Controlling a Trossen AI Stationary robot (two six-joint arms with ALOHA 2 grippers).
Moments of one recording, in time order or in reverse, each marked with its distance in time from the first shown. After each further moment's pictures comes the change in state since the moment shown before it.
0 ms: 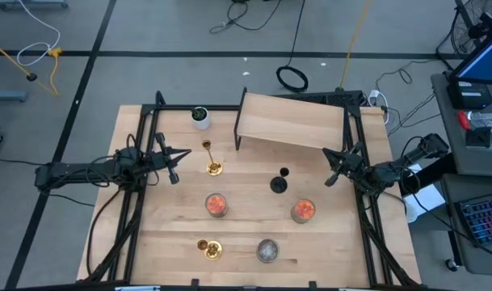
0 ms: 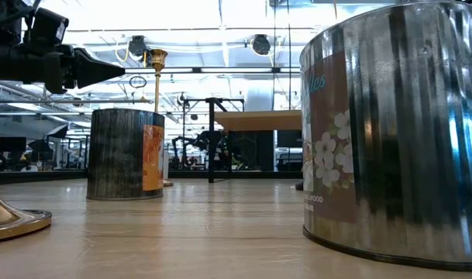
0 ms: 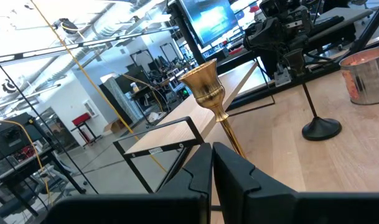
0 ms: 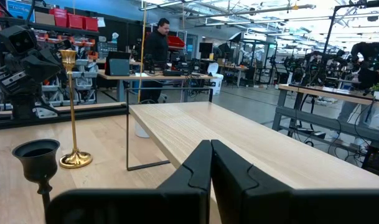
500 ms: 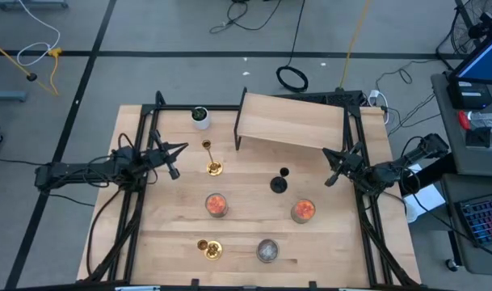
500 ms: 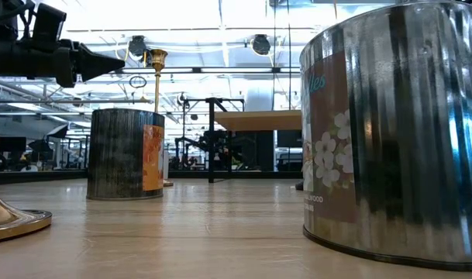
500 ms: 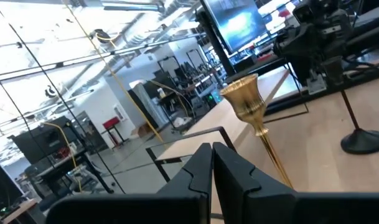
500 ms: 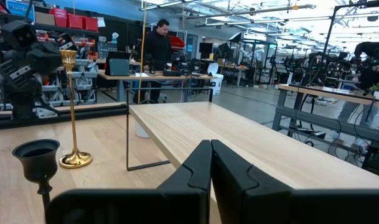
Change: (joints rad) left arm 0.000 0.000 0.000 0.087 -0.089 0.048; right arm 0.000 0.000 0.000 0.001 0.000 0.000
